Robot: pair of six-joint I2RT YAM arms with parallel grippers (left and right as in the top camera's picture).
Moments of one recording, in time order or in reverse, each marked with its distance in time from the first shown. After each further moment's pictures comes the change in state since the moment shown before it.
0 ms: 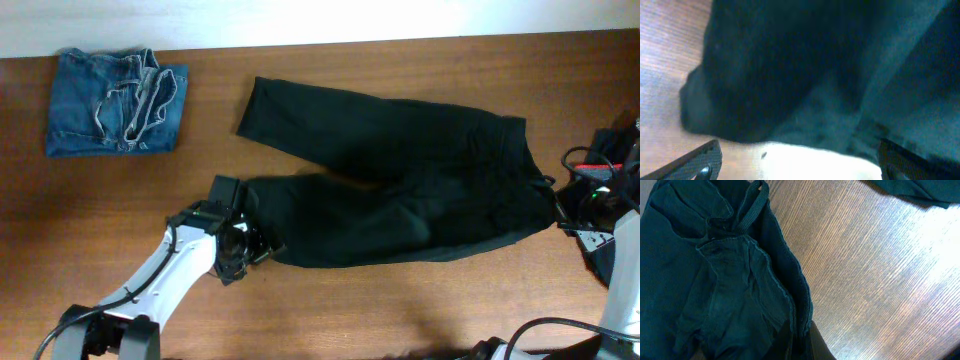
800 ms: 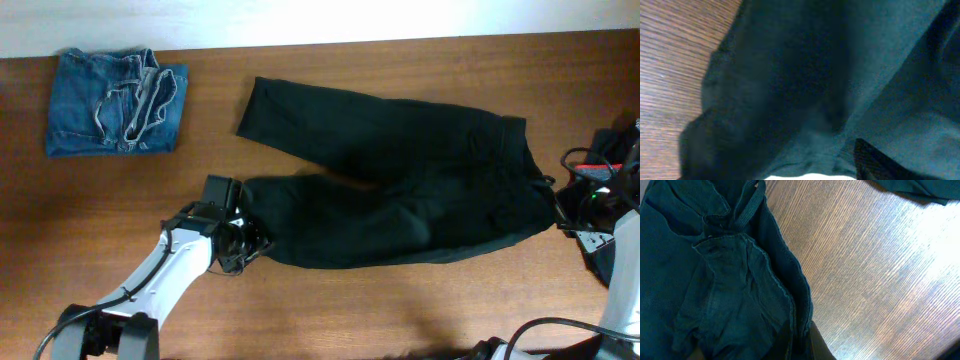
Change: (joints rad) left arm 0.040 0.000 -0.024 0.102 0.020 -0.021; right arm 0.000 0.000 0.000 -0.014 0.000 -0.004
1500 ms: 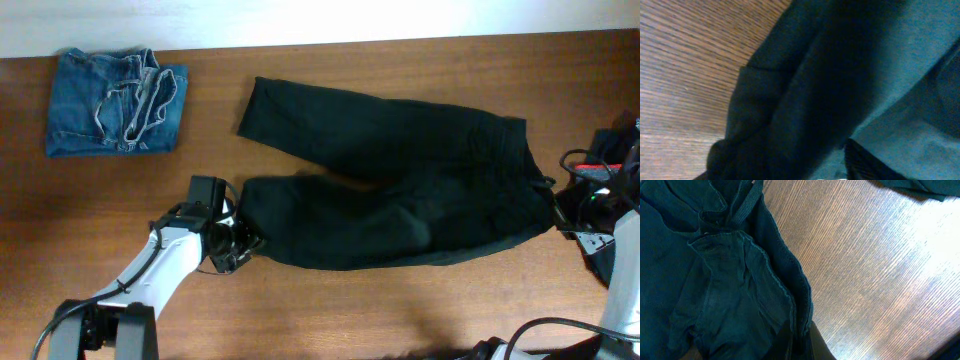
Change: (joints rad) left arm 0.083 0.024 -0.014 0.020 0.069 0.005; right arm 0.000 0.000 0.000 -0.016 0.003 -0.008
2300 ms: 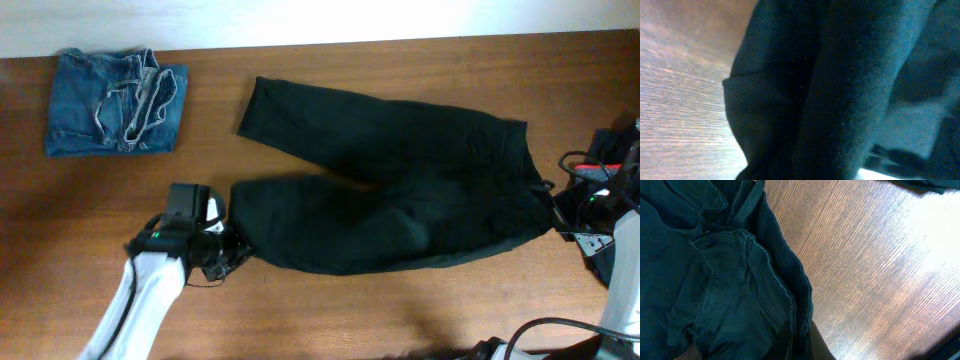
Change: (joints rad) left arm 0.038 -0.250 -0.007 -0.165 0.063 0.048; right arm 0.000 0.000 0.000 -0.021 -0.005 0.000
